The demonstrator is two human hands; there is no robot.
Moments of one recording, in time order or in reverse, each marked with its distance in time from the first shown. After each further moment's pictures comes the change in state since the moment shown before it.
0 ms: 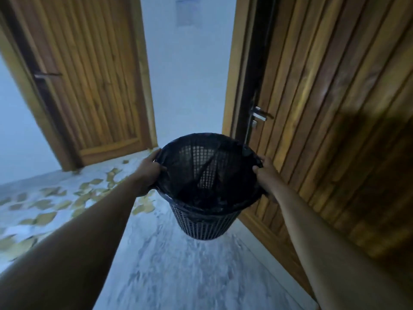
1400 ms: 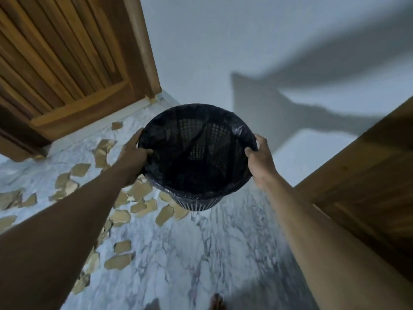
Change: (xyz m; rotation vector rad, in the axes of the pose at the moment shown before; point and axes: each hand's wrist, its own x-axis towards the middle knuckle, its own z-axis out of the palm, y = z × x) left_hand 0.792 -0.283 -0.299 0.104 -0.015 -0.278; right_hand 0.665 0.137 0.558 0.049 0.126 0.241
